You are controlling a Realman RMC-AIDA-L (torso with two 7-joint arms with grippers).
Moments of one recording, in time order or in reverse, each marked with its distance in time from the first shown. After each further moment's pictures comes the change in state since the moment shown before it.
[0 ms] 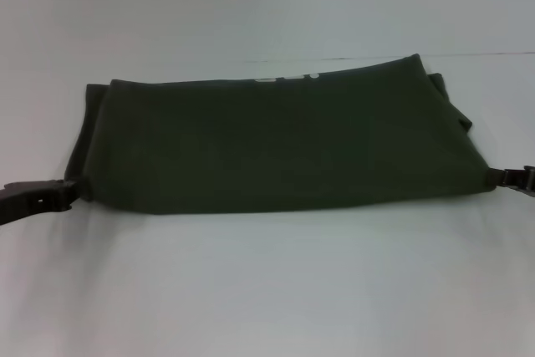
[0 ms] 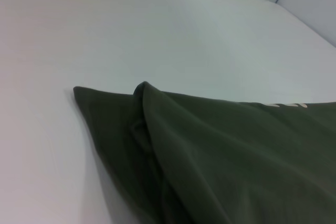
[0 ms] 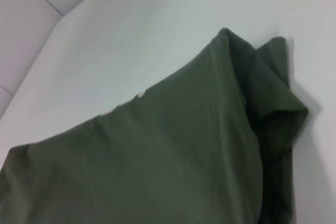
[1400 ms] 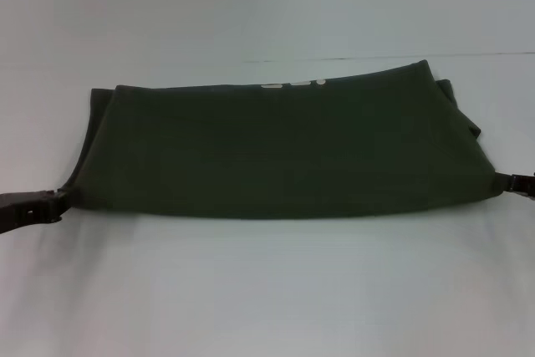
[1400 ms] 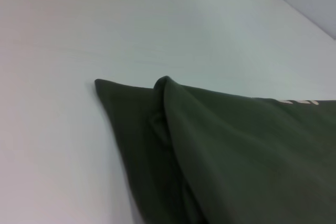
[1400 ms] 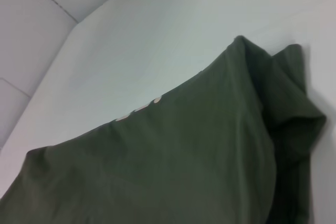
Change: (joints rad) left arm 0.030 0.004 -0.010 0.014 0.000 0.032 0.009; right arm -0.029 0.003 0.042 -0.017 0.000 -0.069 -0.036
